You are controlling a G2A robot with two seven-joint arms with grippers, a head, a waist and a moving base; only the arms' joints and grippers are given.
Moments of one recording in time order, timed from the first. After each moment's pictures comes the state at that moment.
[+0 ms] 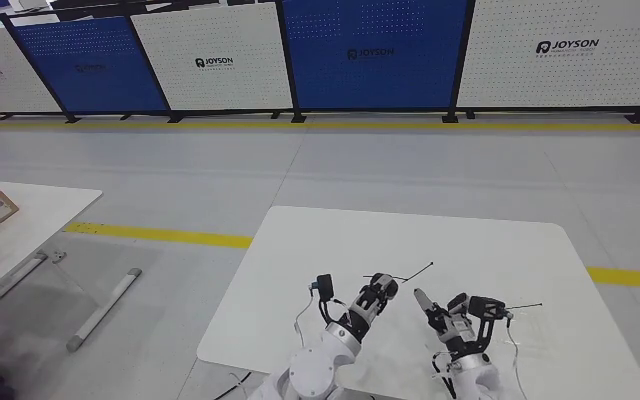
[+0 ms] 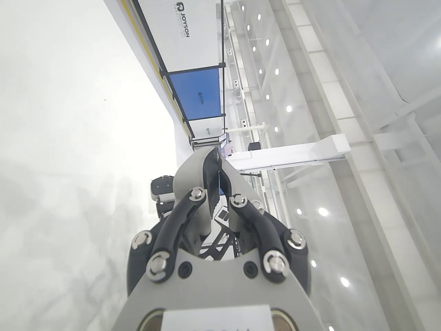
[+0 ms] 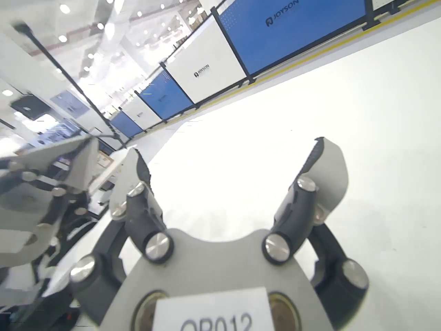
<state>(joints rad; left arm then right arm) 1.54 -1.38 -1.01 -1.75 -0.15 -0.02 0.10 -1.57 -1.31 1.16 -1.60 -0.82 -0.06 -0.12</state>
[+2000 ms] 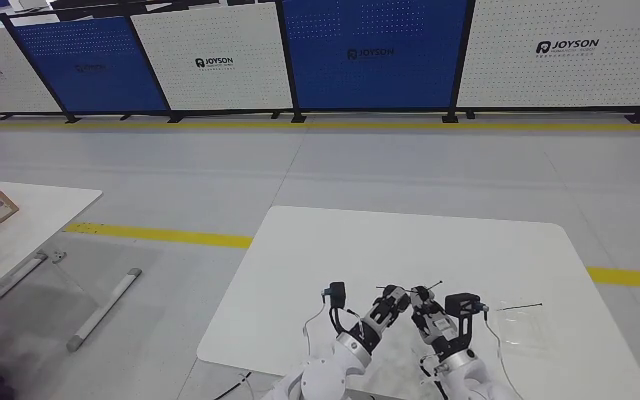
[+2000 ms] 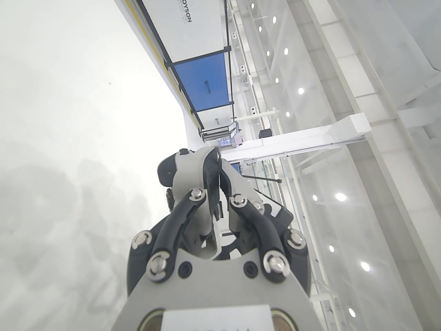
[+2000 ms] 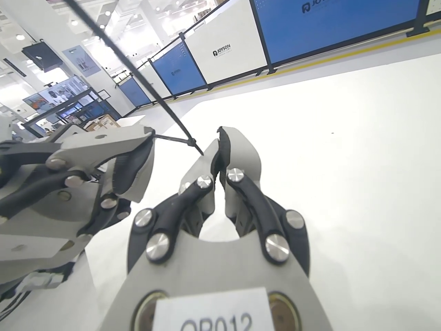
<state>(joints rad) 1.52 -1.38 -0.94 -1.69 -0.05 -0.07 0.10 -1.54 -1.31 1.13 -1.58 -0.92 -0.18 -0.06</state>
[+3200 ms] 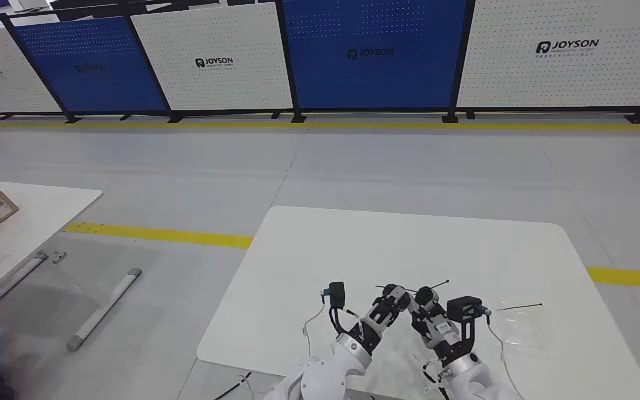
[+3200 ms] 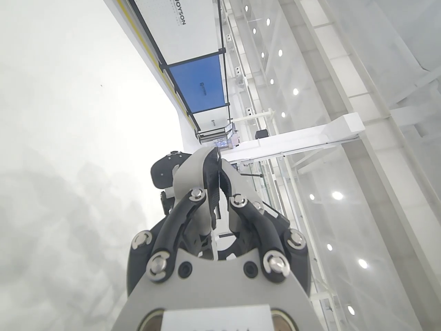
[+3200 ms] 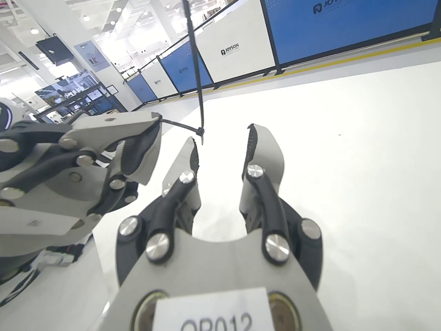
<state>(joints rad) 1.53 -1.38 -0.94 -1.69 -0.04 -0.08 0.12 -1.57 -1.30 1.16 -1.61 -0.94 -0.24 -0.06</state>
